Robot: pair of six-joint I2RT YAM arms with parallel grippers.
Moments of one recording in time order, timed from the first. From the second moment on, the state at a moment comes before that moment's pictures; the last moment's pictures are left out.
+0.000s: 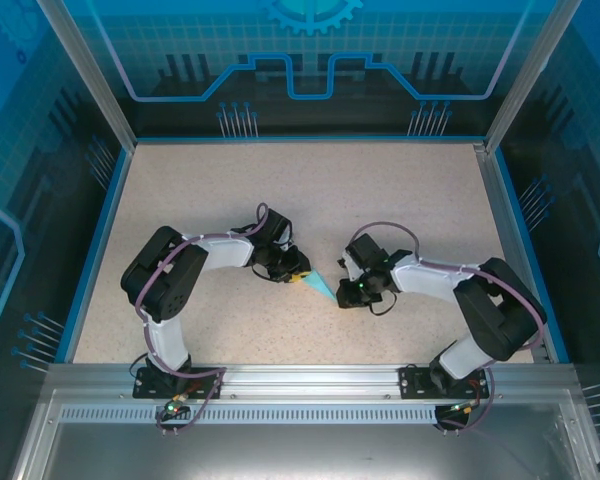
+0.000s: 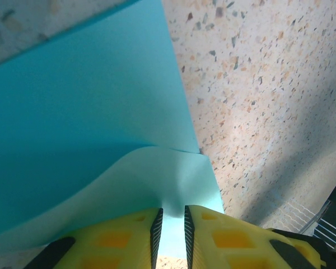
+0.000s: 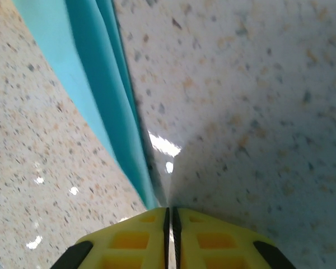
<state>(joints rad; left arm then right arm) -0.52 1.86 0.97 -0.21 0.51 -0.95 0.62 1.54 0.72 -0.46 -0.33 0.45</state>
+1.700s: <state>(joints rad) -0.38 1.86 0.99 -0.29 0.53 -0.77 0.63 1.75 0.84 -0.24 -0.45 0.48</state>
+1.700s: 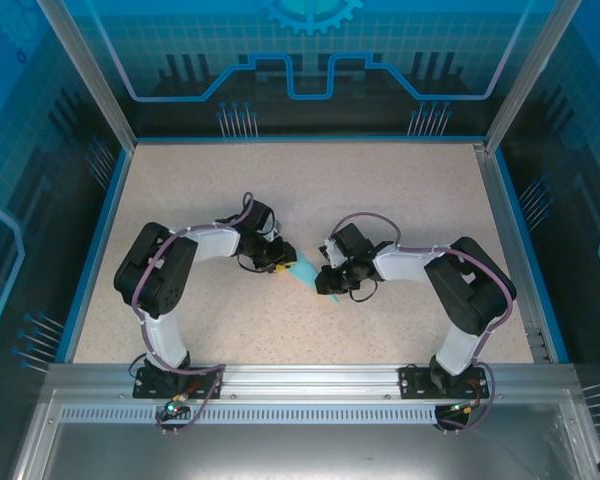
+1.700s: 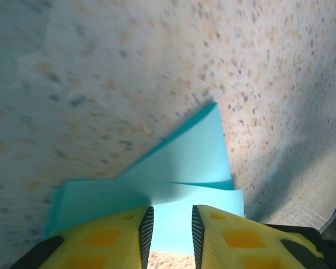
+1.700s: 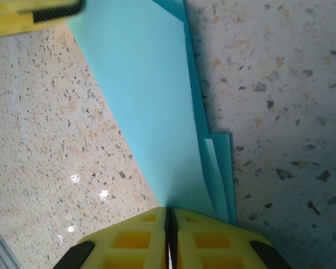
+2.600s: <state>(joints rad) -0.37 1.52 0.84 -0.21 0.45 -0.77 0.62 1.75 0.84 -0.24 -0.46 0.48</state>
